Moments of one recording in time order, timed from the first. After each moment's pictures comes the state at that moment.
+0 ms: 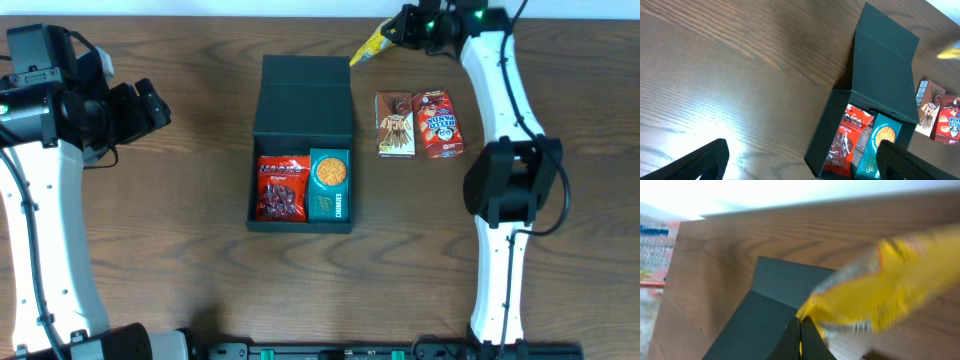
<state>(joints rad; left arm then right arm) 0.22 1.53 1.72 -1.30 0.23 -0.25 0.09 2.50 2.48 -0.86 -0.61 0.27</state>
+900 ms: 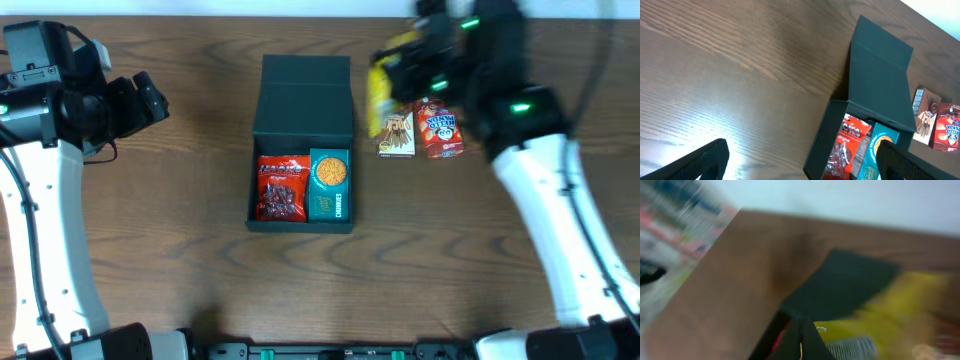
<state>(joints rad) 0.22 1.53 1.72 -1.25 0.23 -0.25 0.33 1.58 1.57 -0.56 -0.50 0.25</state>
